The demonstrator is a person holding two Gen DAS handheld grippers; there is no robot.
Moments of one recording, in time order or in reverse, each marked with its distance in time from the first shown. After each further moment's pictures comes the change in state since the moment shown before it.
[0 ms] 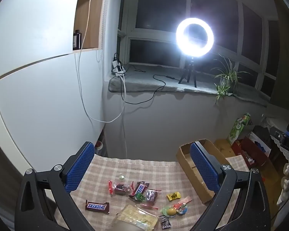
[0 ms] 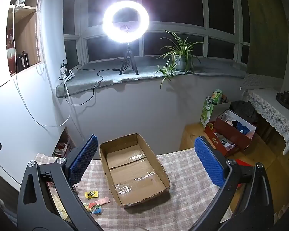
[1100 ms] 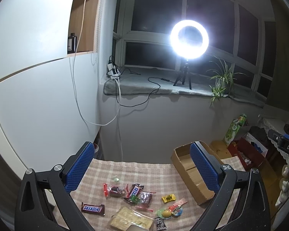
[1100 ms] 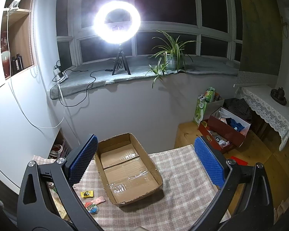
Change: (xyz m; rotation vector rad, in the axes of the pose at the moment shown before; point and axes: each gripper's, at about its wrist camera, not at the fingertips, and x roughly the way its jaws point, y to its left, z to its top) left arm 0.000 -0.006 0.008 0.013 -0.012 -0.025; right arm -0.004 -0.011 0.000 0.026 0.013 -0.030
